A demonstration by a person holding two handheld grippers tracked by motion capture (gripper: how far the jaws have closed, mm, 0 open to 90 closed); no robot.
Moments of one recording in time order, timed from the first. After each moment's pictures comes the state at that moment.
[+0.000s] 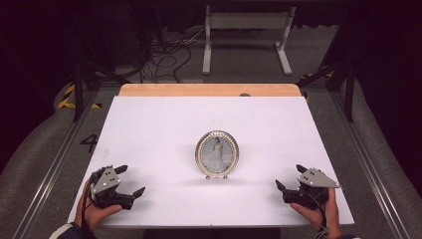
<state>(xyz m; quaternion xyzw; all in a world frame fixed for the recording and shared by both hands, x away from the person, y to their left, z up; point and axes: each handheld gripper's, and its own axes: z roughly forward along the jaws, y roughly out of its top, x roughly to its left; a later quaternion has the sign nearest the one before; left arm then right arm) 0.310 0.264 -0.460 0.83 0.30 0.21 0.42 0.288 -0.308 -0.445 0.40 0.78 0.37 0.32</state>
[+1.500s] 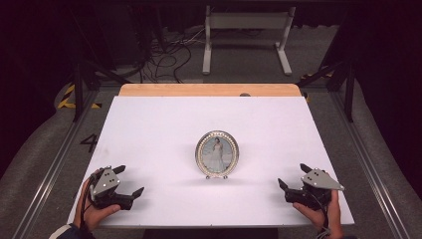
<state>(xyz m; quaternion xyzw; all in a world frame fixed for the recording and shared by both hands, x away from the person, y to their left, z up) 0.310 0.264 -0.463 0.83 0.31 0.22 0.41 0.286 -0.313 -0.443 0.41 0.76 0.38 0.33</state>
